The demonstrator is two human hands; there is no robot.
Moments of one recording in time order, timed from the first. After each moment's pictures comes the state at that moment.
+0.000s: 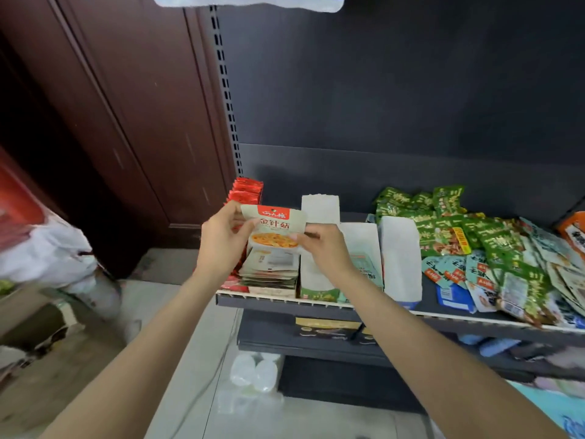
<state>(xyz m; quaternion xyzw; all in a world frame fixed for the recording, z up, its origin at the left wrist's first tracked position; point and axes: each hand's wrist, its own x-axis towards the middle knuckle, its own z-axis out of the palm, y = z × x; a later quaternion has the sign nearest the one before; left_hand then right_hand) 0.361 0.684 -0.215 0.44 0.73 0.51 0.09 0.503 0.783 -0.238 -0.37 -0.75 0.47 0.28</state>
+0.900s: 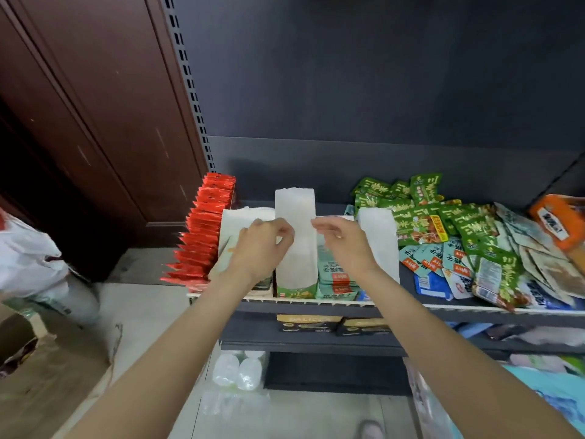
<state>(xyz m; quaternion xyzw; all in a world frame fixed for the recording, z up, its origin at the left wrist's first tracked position) 0.420 0.742 -0.235 0.59 0.76 0.25 0.11 0.564 0.828 -0.256 -0.41 -0.74 0.45 0.29</state>
